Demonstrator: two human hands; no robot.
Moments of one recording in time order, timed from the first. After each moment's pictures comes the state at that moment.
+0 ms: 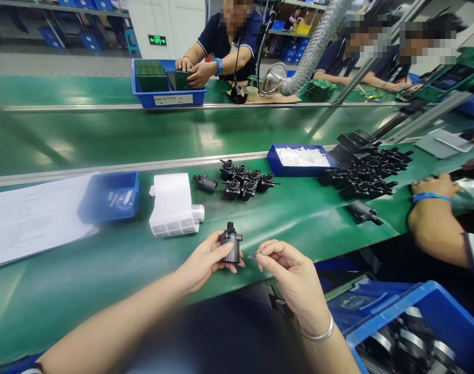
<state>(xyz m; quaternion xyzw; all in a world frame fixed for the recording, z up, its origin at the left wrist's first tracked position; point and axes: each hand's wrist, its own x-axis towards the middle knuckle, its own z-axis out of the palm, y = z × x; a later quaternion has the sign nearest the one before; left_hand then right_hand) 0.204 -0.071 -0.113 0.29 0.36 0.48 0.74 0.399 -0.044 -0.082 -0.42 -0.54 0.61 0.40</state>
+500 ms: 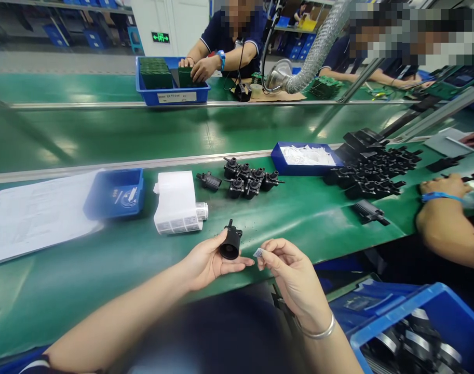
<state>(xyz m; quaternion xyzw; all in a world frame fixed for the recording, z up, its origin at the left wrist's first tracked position) 0.197 -0.066 -0.112 0.05 0.30 0.44 0.85 0.393 -0.045 -0.084 -0.40 -0.45 0.69 0.41</state>
